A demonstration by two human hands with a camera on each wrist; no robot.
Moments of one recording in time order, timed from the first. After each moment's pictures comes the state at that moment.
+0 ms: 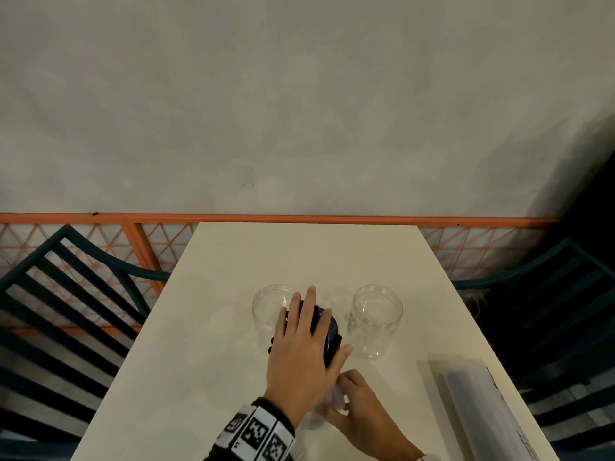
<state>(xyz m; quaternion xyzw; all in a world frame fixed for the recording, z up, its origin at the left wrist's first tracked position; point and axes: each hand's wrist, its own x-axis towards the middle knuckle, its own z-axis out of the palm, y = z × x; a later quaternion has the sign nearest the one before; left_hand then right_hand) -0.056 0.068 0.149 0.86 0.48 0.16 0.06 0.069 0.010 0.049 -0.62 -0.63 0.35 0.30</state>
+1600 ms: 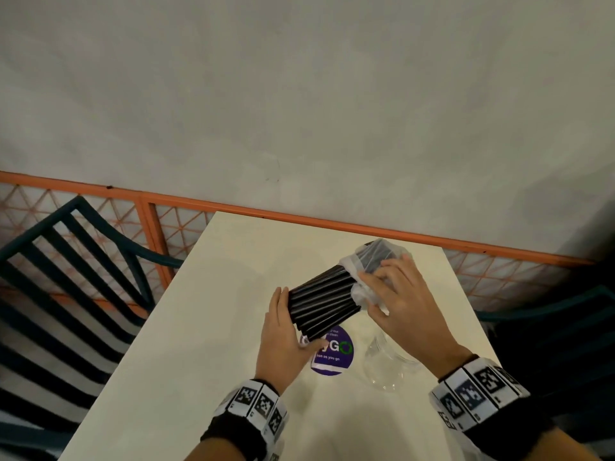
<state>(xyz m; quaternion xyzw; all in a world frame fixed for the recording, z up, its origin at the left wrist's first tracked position) -0.089 0.164 0.079 0.71 0.52 0.38 0.30 0.114 0.139 0.177 -0.50 -0.79 -0.26 0.24</state>
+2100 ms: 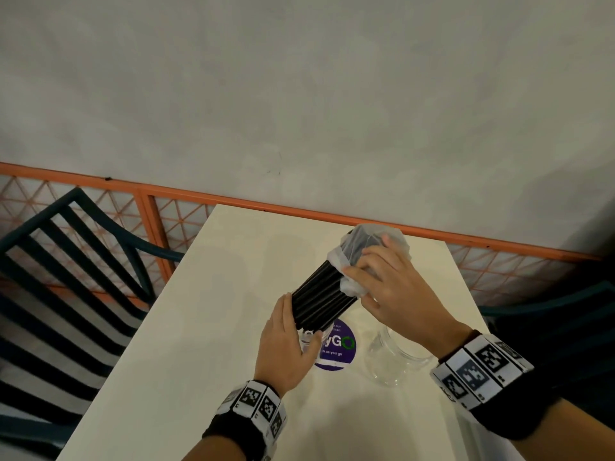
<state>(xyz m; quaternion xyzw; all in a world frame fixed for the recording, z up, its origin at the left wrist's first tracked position) -0.091 0.162 0.054 0.75 0.52 0.34 0.23 0.095 0.154 0.200 -0.43 -0.85 -0.27 0.14</state>
